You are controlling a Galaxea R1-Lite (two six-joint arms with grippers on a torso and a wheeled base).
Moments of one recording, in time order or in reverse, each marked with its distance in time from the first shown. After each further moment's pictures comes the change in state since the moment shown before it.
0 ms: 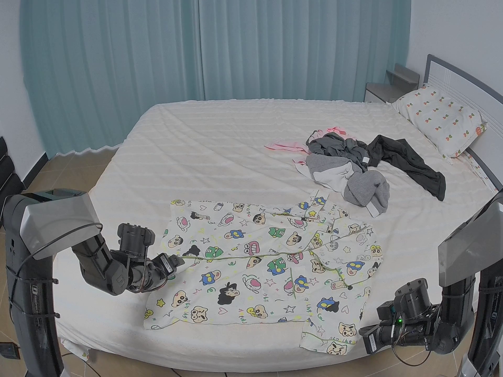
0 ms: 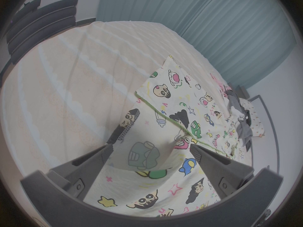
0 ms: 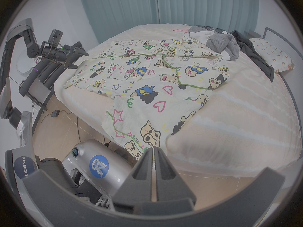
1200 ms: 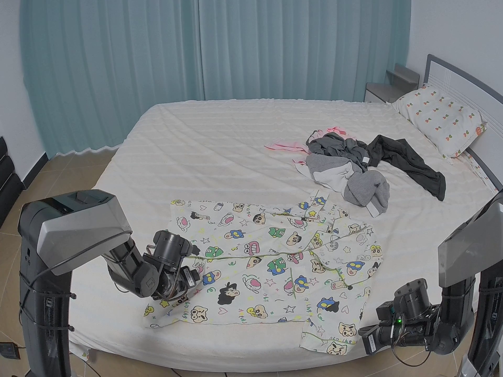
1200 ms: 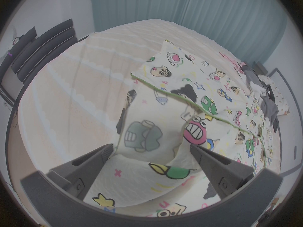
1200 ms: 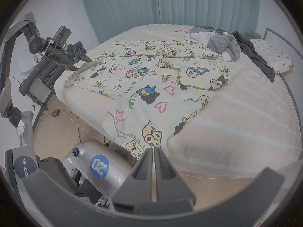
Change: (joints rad) left arm -0.180 0.037 -0.105 0.233 0.255 0.034; right arm 0.009 -0.003 0.000 0.000 -0.002 0.000
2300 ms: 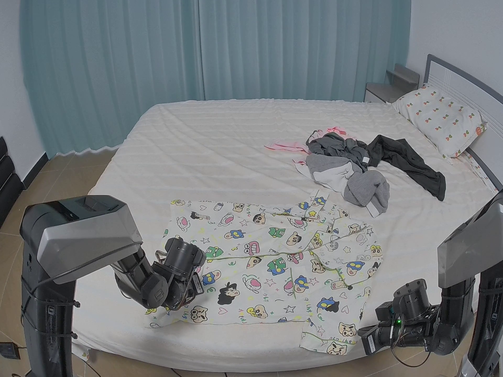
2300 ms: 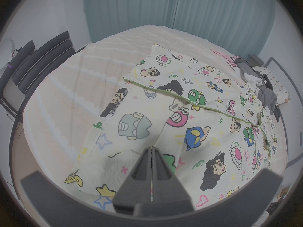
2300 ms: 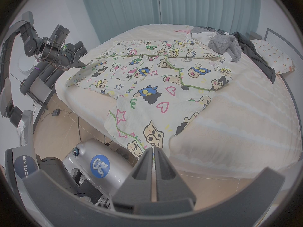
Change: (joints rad) left arm -0.067 -0.018 0.044 -0.047 0.097 0.016; right arm 0.008 -0.001 0.000 0.000 0.000 0.001
